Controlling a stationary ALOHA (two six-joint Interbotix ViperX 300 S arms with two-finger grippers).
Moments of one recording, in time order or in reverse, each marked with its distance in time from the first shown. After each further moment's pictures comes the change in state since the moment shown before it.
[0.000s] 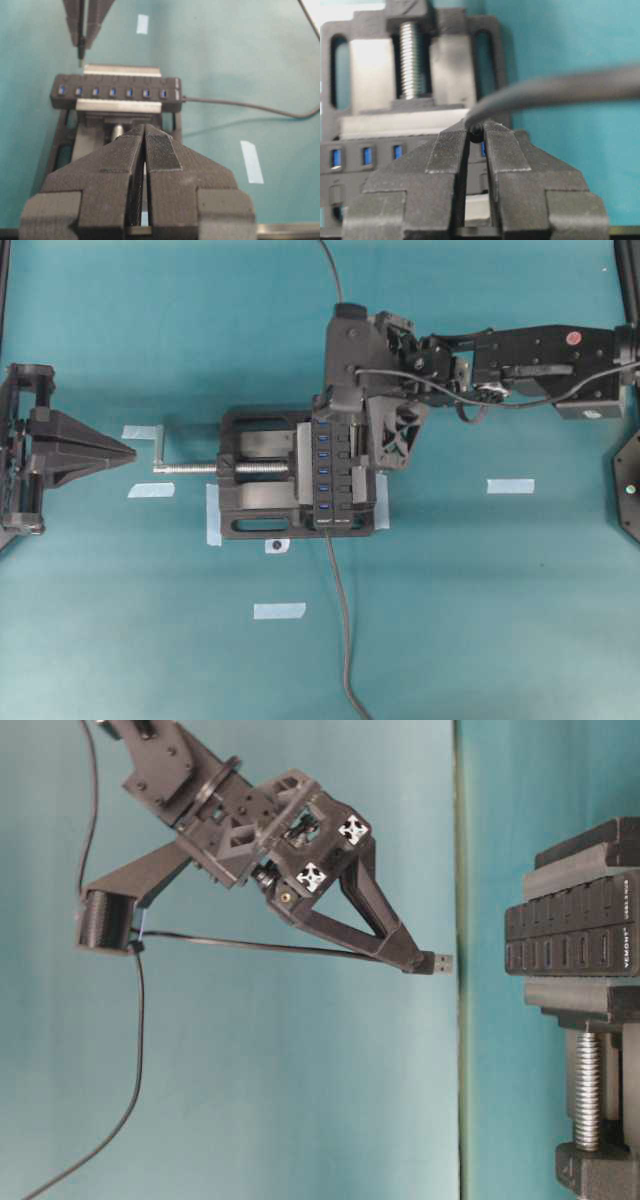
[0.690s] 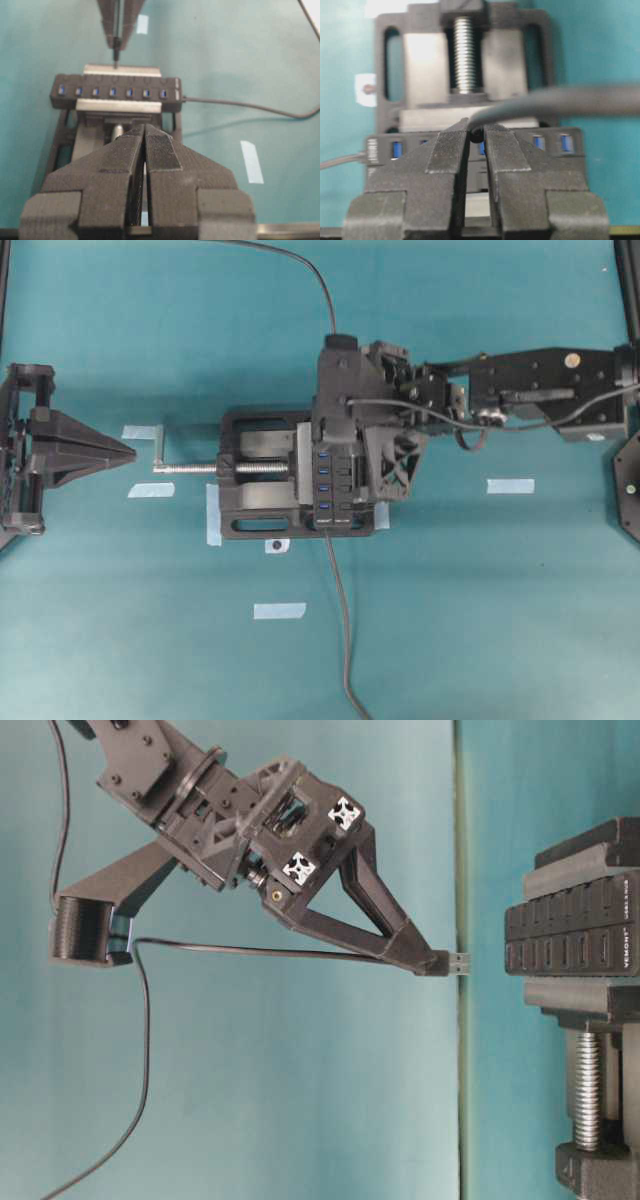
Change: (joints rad) left arm 0.000 0.000 0.002 0.000 0.000 0.000; right arm 0.080 -0.002 -0.012 0.014 0.041 0.060
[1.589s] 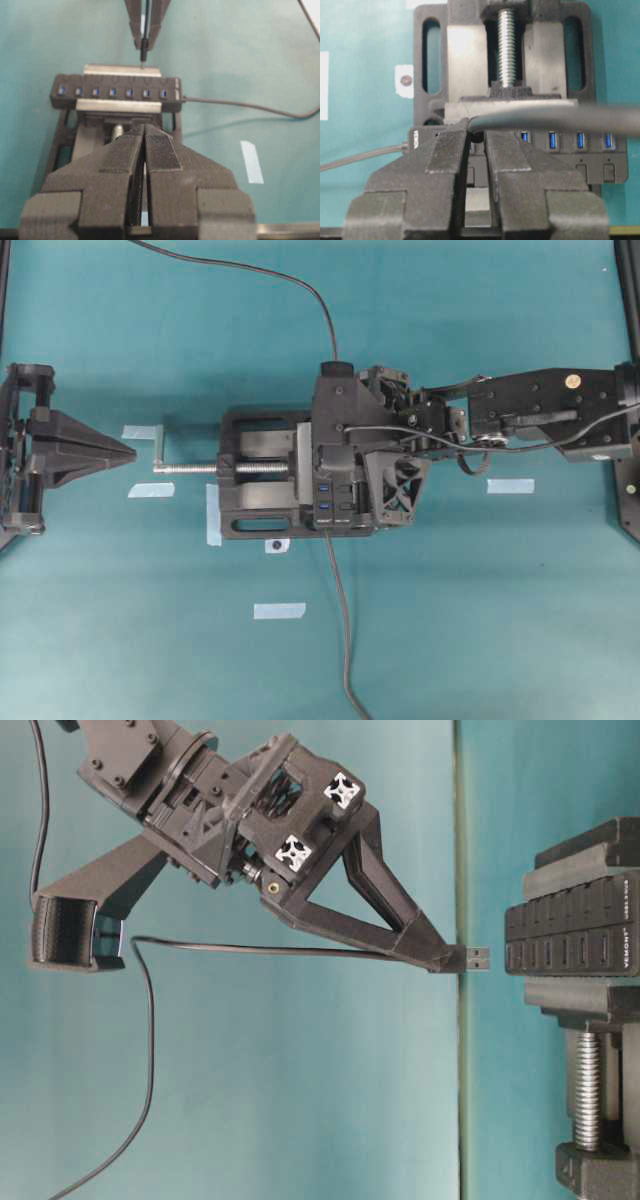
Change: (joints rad) left arm 0.000 0.000 -0.002 0.000 0.000 0.000; right arm 0.048 0.002 -0.014 0.000 0.038 0.043
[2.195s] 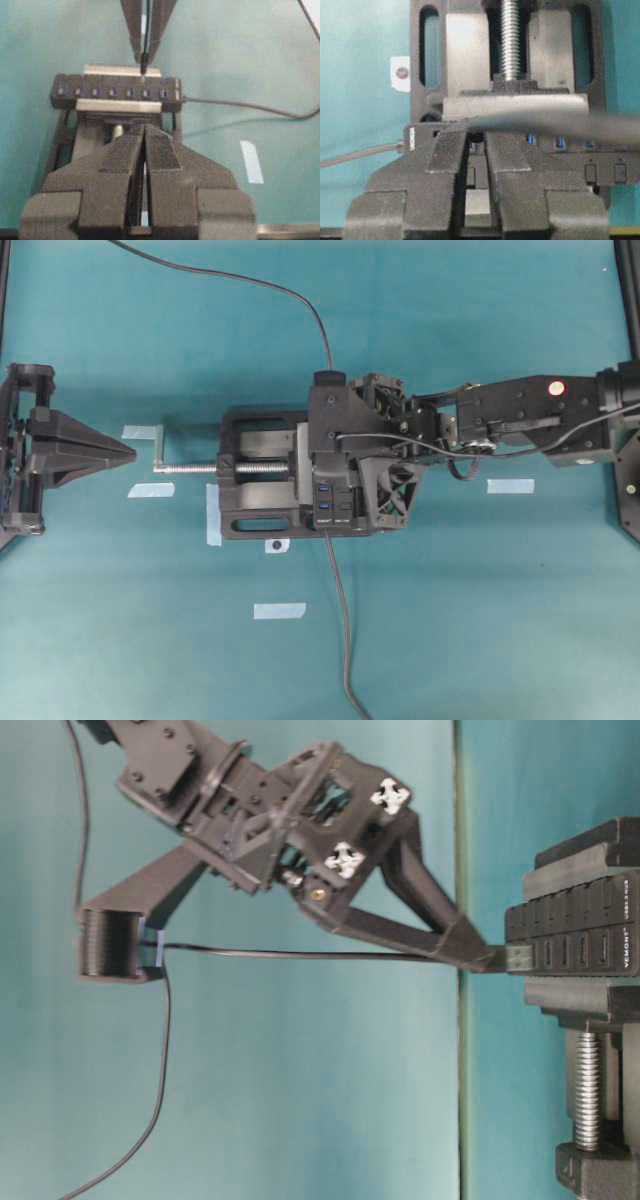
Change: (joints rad) left arm 0.000 0.000 0.000 0.000 0.000 -0.002; right arm 0.002 0.048 0.011 0.000 -0.023 0.000
